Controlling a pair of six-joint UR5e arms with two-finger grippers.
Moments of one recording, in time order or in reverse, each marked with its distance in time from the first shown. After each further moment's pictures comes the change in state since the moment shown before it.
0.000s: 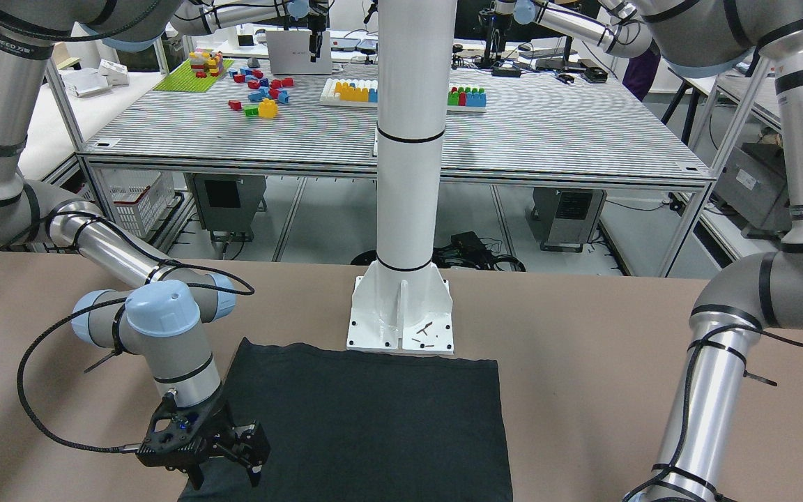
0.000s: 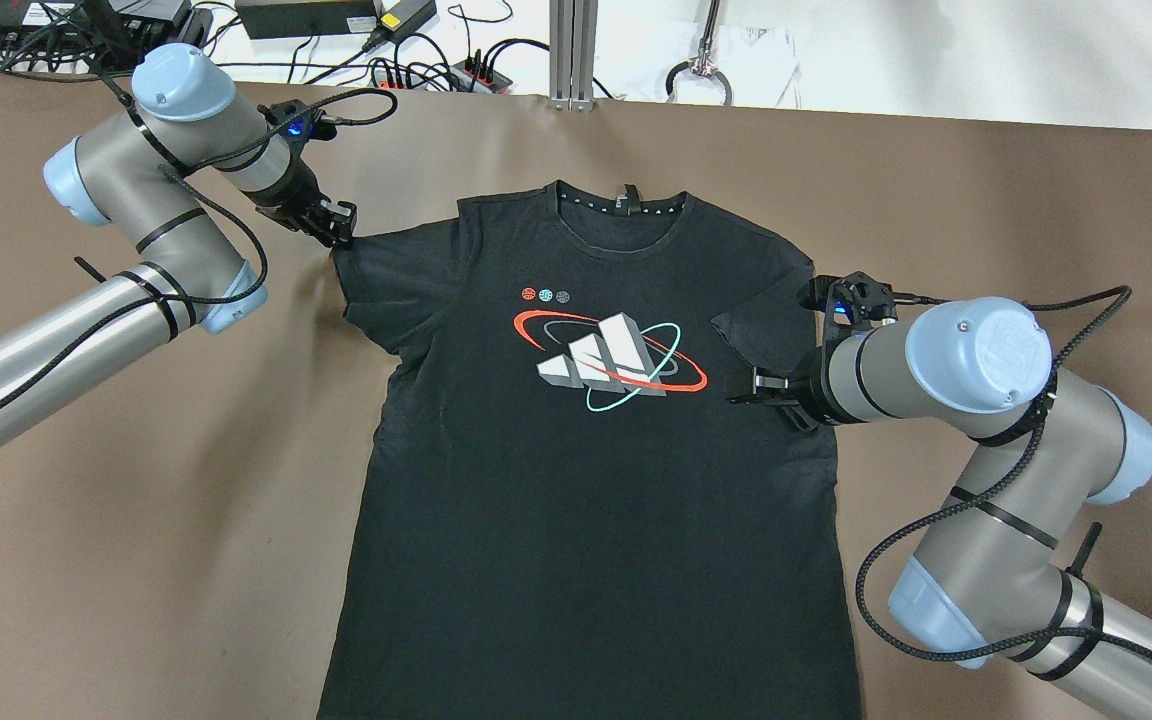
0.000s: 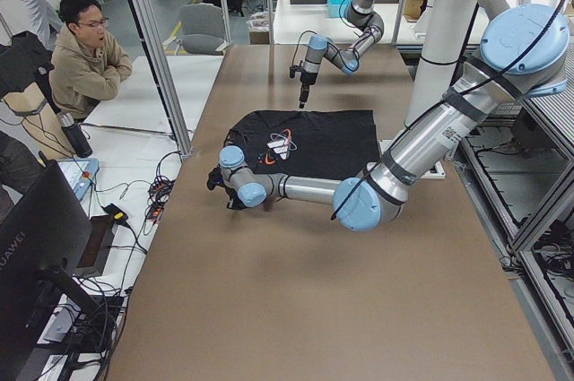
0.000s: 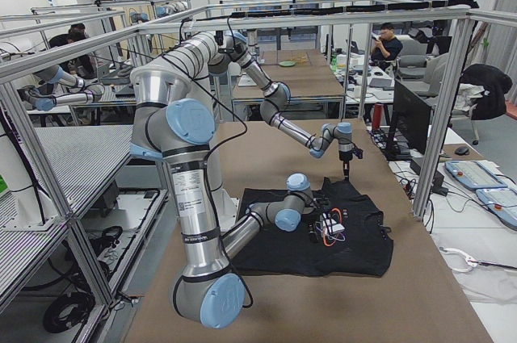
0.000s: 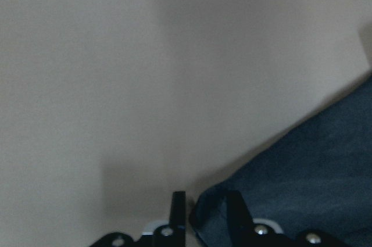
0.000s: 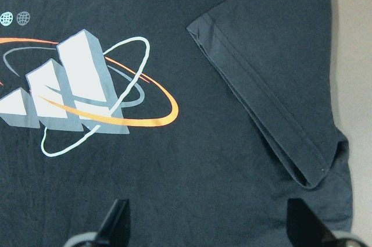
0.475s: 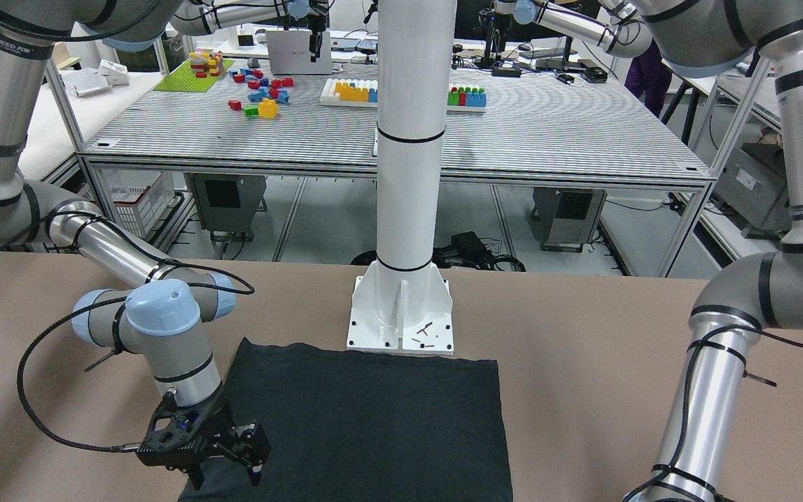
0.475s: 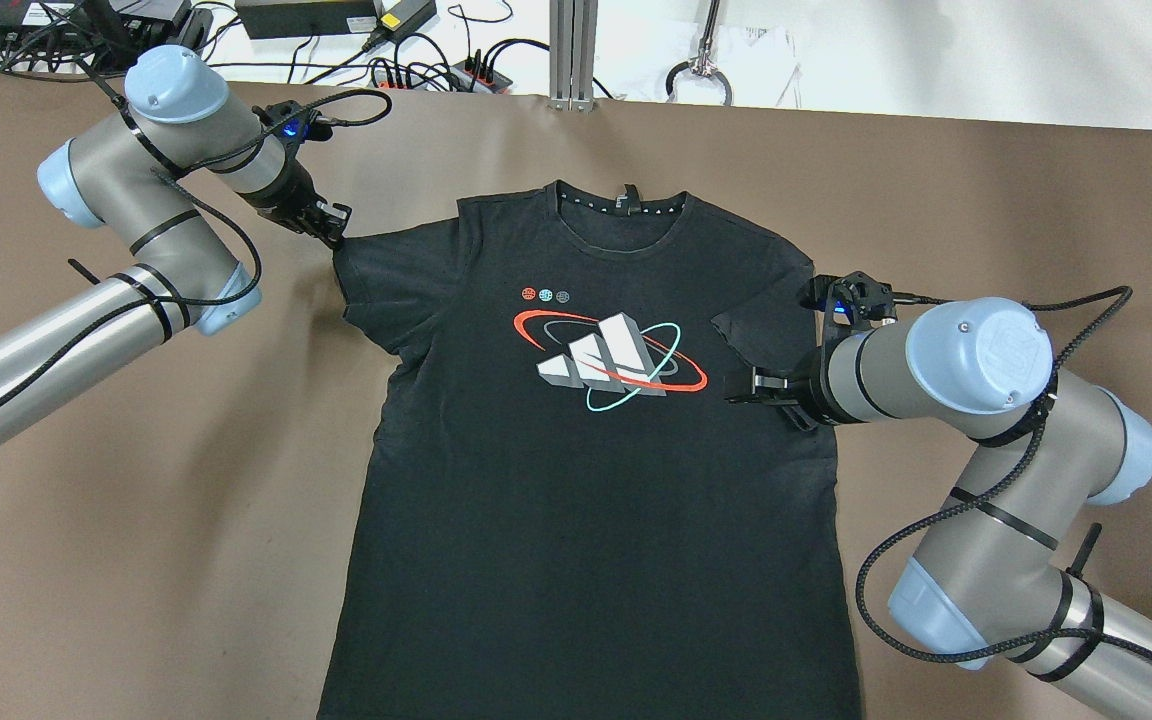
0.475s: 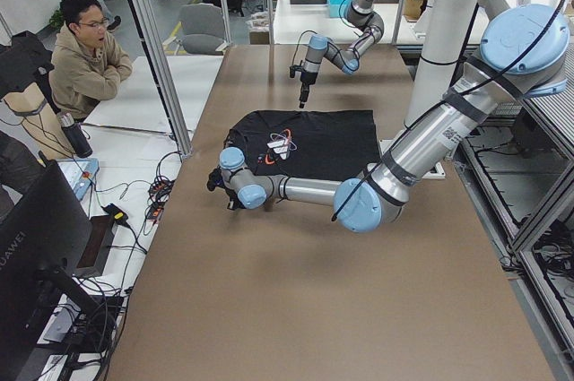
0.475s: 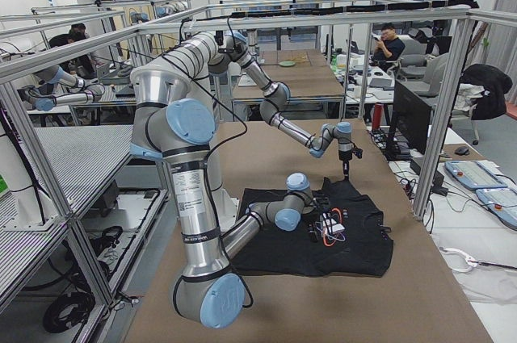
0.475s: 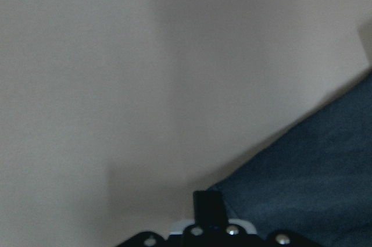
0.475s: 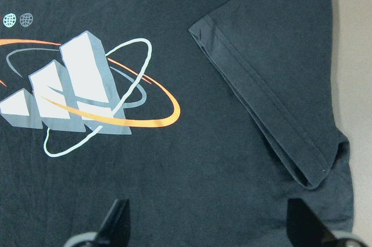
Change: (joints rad) left arm -0.003 0.010 -0.005 -0.016 -0.006 0.000; right arm -0.001 0.000 0.004 0.000 -0.002 0.002
